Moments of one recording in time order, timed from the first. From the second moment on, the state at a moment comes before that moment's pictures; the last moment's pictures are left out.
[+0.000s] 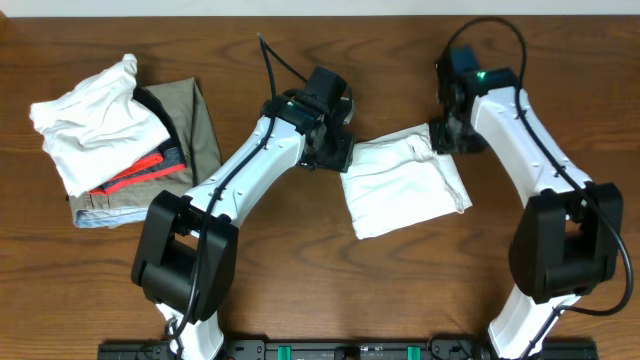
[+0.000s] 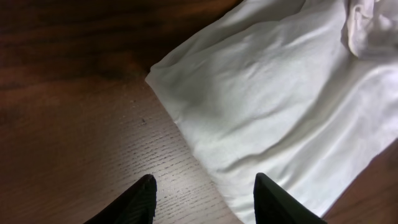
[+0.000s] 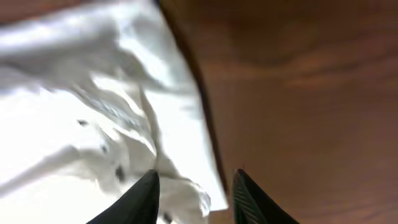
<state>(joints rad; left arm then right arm) -0.50 1.91 1.48 -0.82 0.24 -0.23 0.19 1.93 1.58 -1.09 0.18 0.17</state>
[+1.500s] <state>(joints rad) -0.56 2.02 1.48 -0.80 0.33 -0.24 0.23 2.06 1.56 -0.91 0.00 0.06</state>
